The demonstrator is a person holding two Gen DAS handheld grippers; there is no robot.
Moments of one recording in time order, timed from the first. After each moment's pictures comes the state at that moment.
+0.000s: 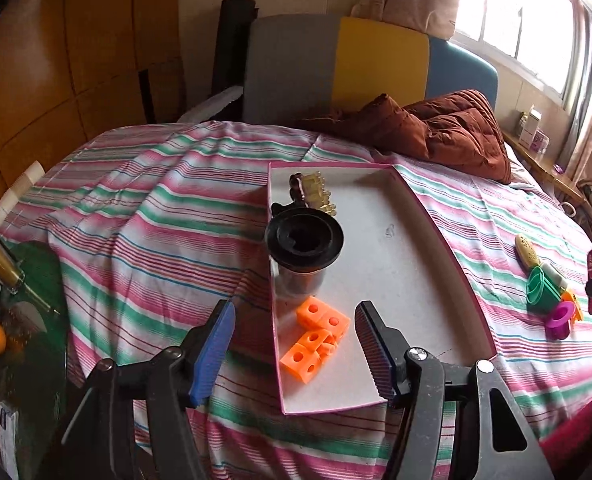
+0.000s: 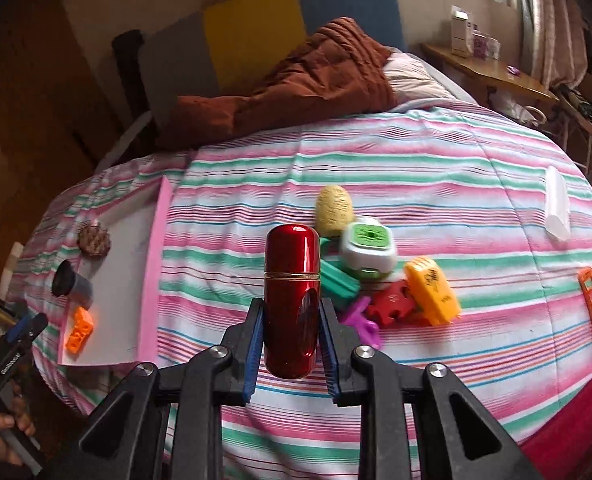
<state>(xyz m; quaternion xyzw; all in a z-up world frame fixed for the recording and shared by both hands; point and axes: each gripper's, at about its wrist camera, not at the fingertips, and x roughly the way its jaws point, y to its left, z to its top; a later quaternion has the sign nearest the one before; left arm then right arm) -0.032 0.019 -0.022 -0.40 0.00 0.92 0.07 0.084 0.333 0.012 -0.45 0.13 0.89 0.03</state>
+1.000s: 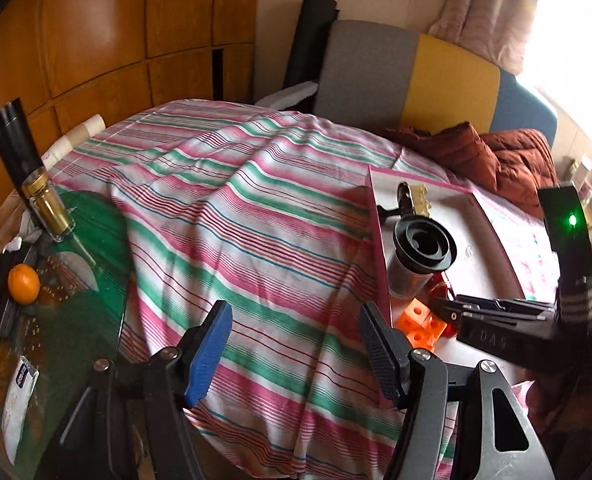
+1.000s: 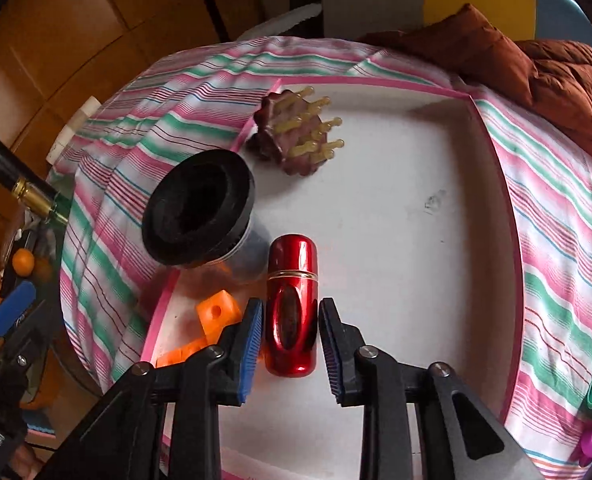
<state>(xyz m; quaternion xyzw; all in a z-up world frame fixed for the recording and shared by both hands) -0.022 -0.058 -0.031 -0.39 -0.07 0.92 -0.03 -0.041 0.080 -0.073 -0.53 -0.01 0.83 -0.18</state>
